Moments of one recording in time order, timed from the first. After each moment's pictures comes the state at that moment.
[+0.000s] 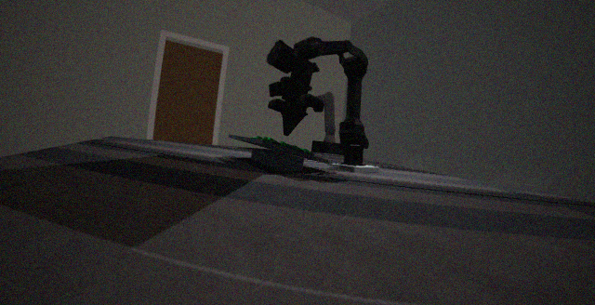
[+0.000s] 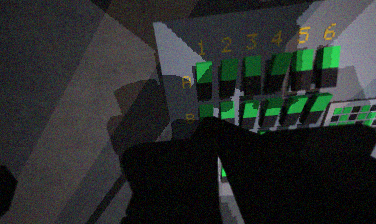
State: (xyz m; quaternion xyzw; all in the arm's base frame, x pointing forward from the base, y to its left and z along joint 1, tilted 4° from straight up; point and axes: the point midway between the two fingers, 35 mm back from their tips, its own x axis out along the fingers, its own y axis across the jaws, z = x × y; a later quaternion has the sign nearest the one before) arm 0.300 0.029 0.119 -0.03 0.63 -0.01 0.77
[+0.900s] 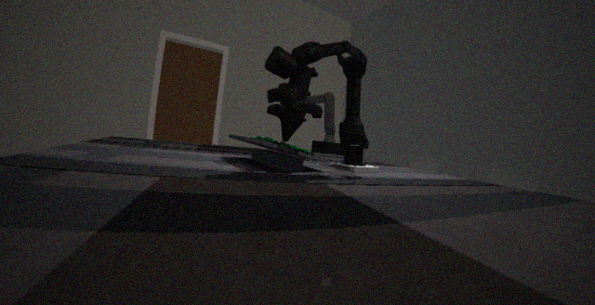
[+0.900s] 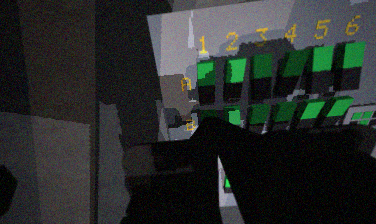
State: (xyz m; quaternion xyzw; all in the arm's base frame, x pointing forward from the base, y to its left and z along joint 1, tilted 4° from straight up) arm 0.303 0.027 0.103 -0.03 0.64 -0.02 0.77
